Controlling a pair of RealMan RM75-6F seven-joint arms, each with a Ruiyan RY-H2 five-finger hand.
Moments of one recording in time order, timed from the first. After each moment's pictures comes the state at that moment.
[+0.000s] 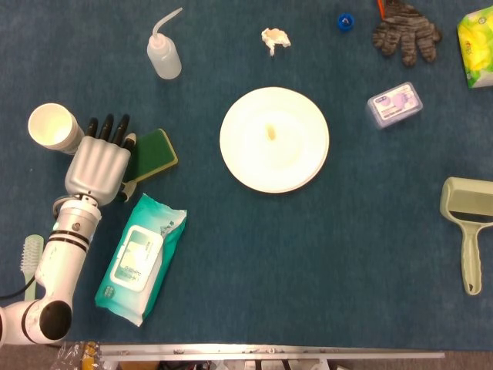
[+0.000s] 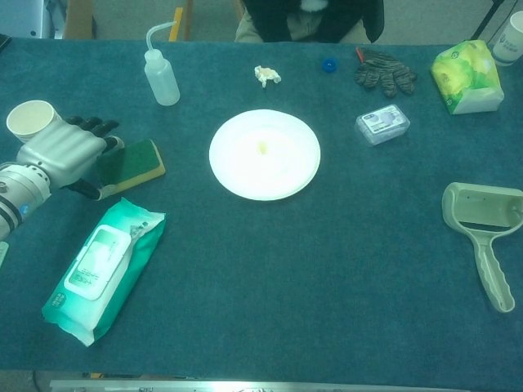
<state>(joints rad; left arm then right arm) -0.58 -1.48 -0.02 -1.62 0.90 1.12 1.02 0.11 -1.11 0.09 -1.59 -1.46 1.43 0.18</state>
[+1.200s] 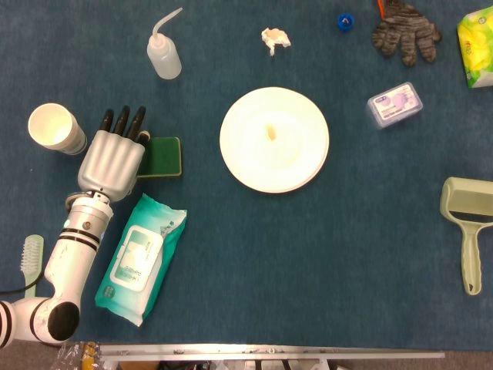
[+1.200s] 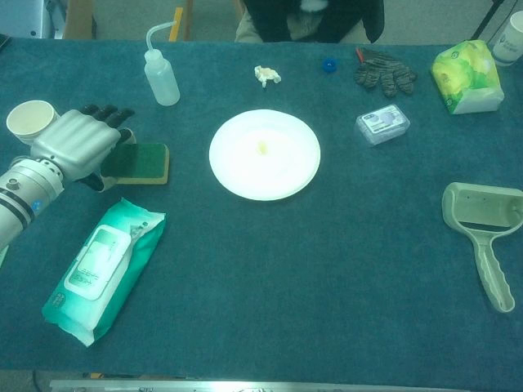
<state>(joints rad) -0.61 -1.50 0.00 -1.61 0.99 1.18 0.96 0.11 -1.11 0.09 -1.59 -1.46 1.43 0.19</state>
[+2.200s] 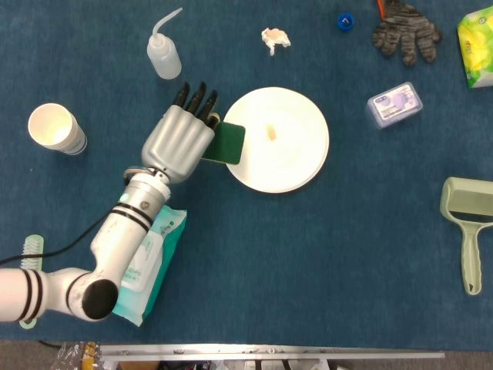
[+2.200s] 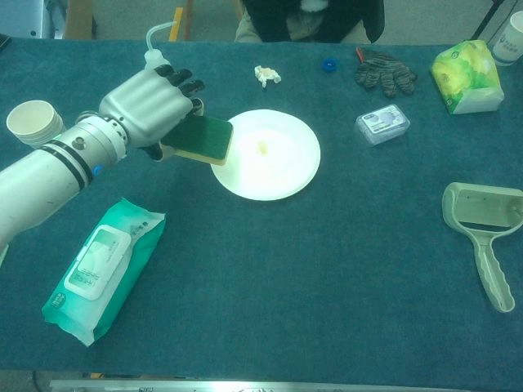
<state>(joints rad) -0.85 -1.53 -0.10 -1.74 0.87 1.12 1.21 0.12 -1.12 0.09 -1.57 -1.46 1.41 0.20</state>
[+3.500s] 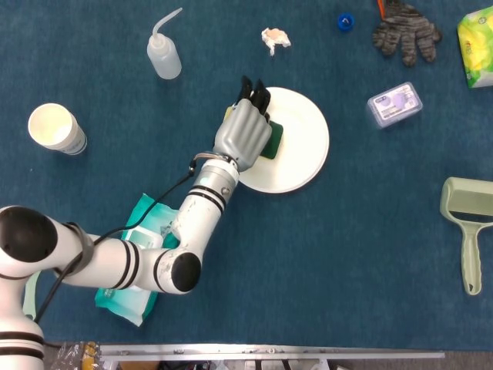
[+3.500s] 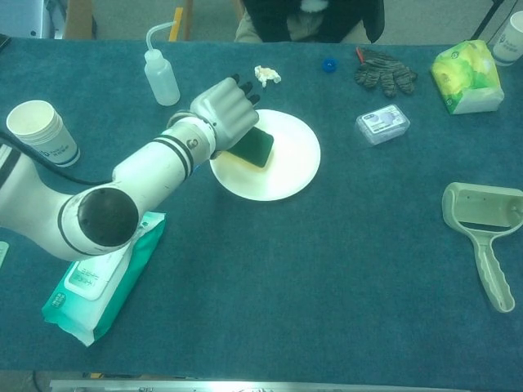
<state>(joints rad) -1.21 -1.78 -0.11 -1.51 0.46 1.12 1.55 0.14 -1.13 0.10 -1.53 -1.42 1.37 0.21</state>
